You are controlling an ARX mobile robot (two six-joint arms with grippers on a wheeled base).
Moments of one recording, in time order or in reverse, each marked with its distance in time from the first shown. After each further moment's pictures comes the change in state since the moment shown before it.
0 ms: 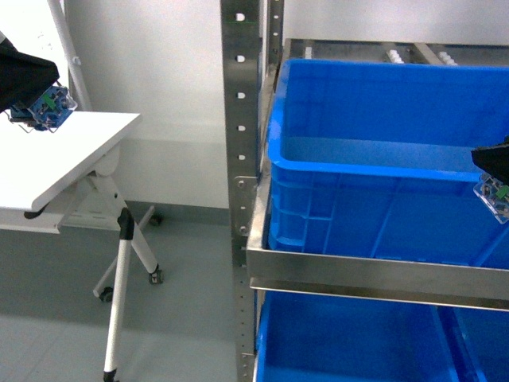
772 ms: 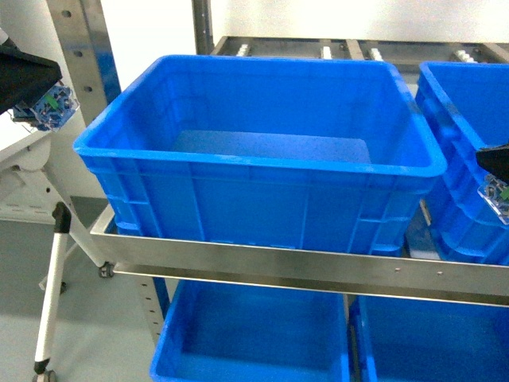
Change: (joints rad) left arm -0.001 0.000 0.000 -0.002 0.002 0.000; right arm -0.001 0.000 0.000 -0.002 0.001 0.000
